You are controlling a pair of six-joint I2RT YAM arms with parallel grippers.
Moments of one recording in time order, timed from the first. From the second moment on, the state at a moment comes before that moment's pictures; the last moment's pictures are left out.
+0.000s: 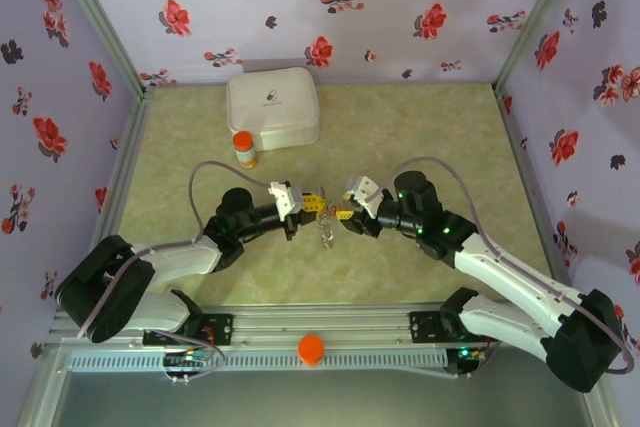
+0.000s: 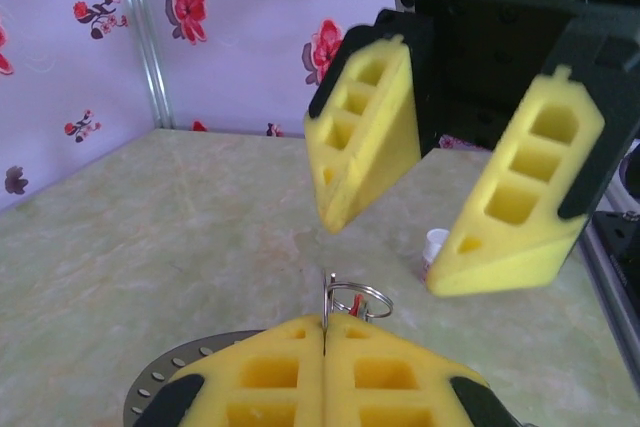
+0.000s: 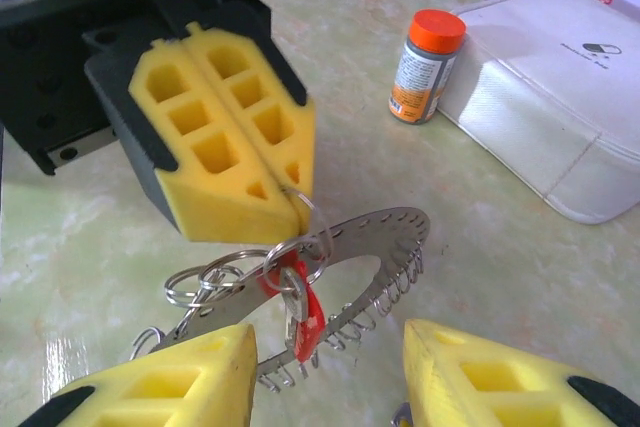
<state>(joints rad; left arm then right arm) -0.75 1.33 0.41 0.90 0.56 0.07 0.71 0.97 0.64 -0.13 -0.39 -0.33</state>
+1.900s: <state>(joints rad) -0.77 1.38 0.41 0.96 0.60 0.05 0.73 0.92 0.73 -0.29 -0.41 -0.36</state>
